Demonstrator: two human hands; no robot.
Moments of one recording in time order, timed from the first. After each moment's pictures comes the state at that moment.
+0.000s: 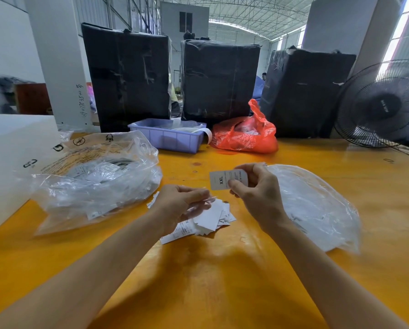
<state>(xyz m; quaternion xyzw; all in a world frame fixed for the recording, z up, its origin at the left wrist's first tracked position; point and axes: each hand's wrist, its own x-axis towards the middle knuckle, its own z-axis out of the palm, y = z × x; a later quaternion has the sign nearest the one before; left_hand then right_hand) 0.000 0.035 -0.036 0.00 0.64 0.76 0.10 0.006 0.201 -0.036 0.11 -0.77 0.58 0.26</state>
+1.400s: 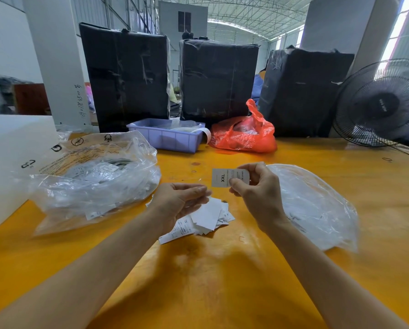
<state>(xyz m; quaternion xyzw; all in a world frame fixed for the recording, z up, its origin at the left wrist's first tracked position) -0.002 0.032 -0.037 0.01 0.61 0.79 0.09 0.011 0.198 -0.033 0.08 -0.74 0.61 0.27</state>
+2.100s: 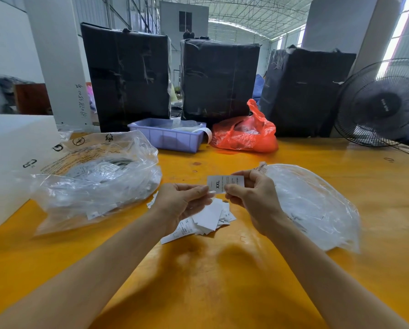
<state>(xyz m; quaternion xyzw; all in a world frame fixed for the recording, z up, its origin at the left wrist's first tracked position) -0.002 0.036 -0.039 0.01 0.60 0.79 0.08 0.012 0.196 -0.033 0.05 -0.71 0.68 0.14</state>
